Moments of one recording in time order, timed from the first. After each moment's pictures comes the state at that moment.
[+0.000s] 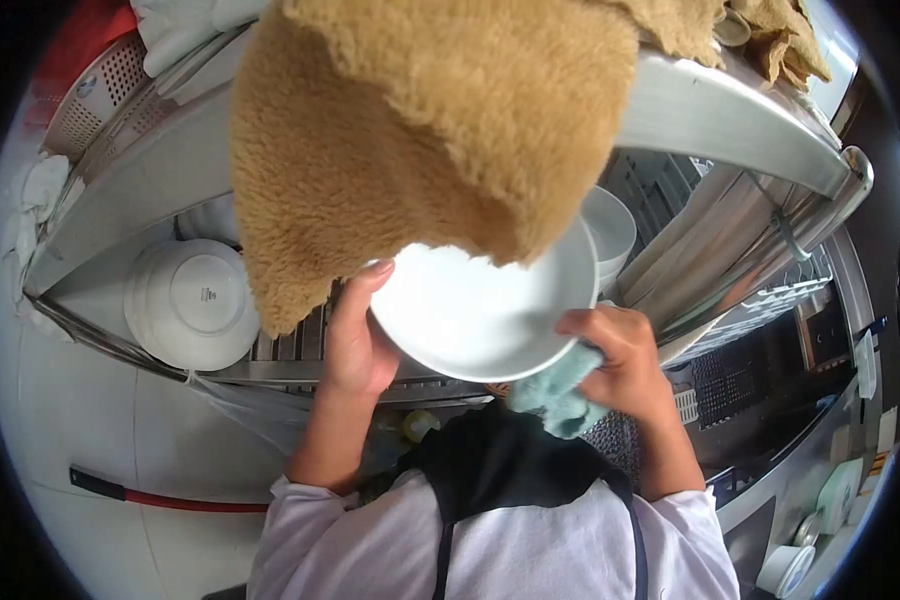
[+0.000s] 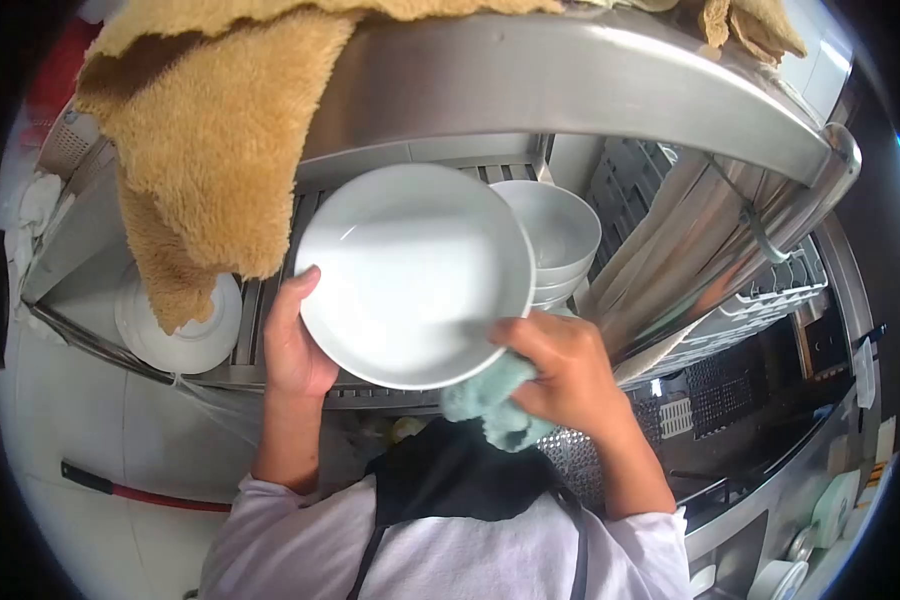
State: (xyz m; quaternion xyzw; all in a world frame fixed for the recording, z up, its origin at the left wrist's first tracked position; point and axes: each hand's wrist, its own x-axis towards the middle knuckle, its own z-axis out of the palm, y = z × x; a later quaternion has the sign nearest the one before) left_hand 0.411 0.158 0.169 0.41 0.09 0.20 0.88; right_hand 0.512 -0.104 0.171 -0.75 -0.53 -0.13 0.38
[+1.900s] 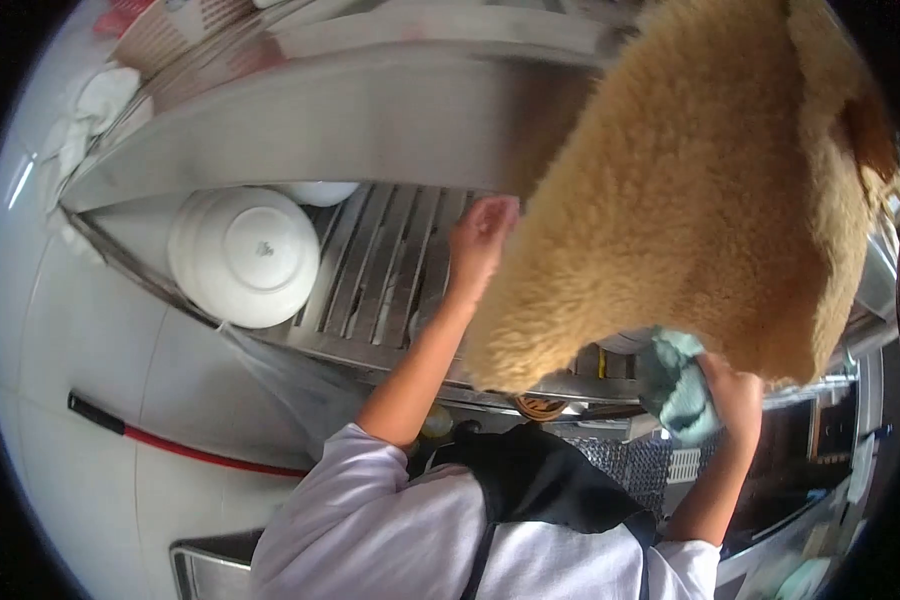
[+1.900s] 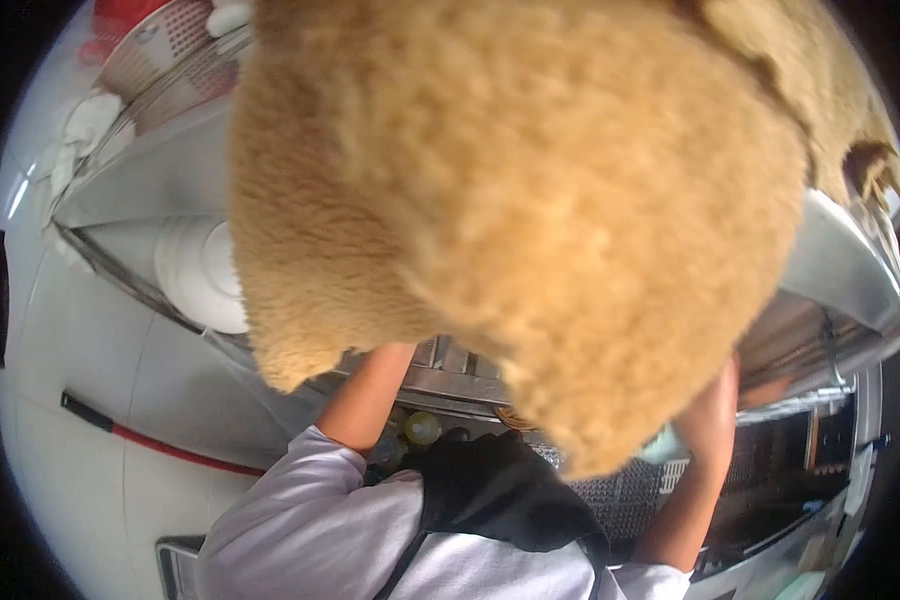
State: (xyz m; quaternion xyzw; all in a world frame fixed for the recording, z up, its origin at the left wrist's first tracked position) left_hand 0.532 0.221 0.092 0.63 0.10 0.33 0.70; right_hand 0.554 -0.150 0.173 -0.89 -0.25 -0.05 0.37
